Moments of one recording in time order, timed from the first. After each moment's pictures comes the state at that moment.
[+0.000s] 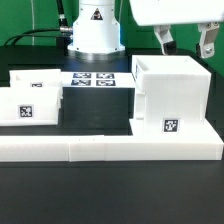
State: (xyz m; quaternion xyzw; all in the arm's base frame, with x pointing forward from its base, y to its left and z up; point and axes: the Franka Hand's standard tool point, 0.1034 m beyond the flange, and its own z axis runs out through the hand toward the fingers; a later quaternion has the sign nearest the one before) arm 0.624 0.101 0.139 -0.84 0.53 0.02 0.13
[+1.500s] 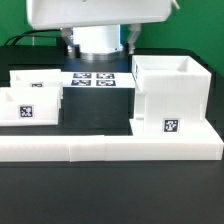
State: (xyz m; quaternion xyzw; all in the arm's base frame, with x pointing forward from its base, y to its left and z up) arm 0.580 -0.026 0.129 -1.00 -0.03 0.01 0.04
